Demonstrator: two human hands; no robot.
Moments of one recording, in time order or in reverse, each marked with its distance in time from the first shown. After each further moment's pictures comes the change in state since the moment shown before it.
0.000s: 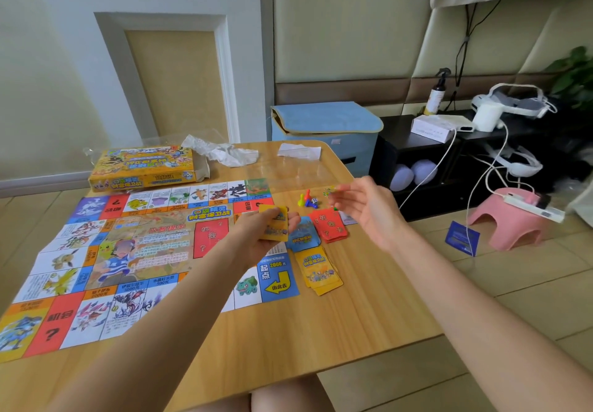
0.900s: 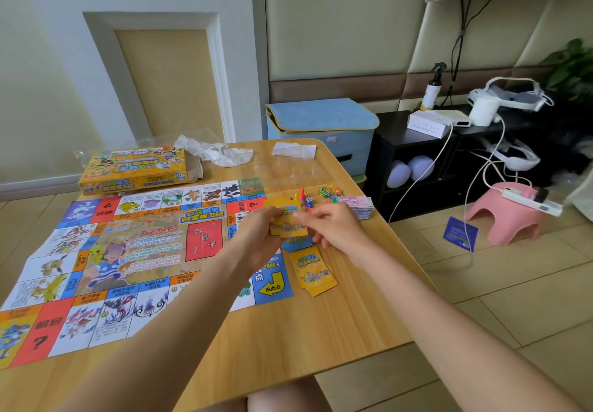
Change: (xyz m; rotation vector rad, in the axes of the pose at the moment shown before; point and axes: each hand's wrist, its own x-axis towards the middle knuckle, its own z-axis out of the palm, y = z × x) left_hand 0.002 -0.010 0.016 -0.087 -0.052 0.057; right_hand -0.008 0.031 0.023 -0.689 -0.062 -0.018
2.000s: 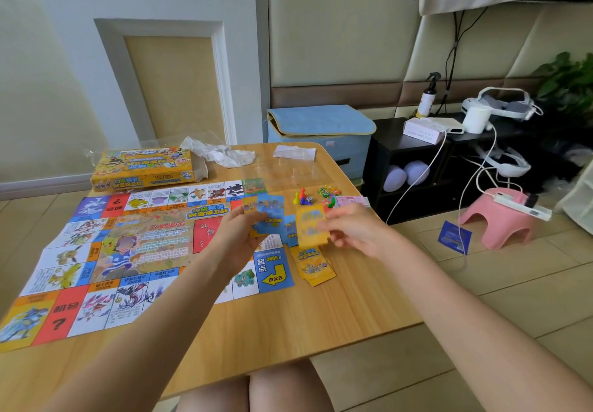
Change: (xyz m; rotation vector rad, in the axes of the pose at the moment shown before) left_hand -0.033 0.010 -0.023 0.081 0.099 0.137; right_hand -0.020 -0.012 -0.023 0.144 -0.106 0.237
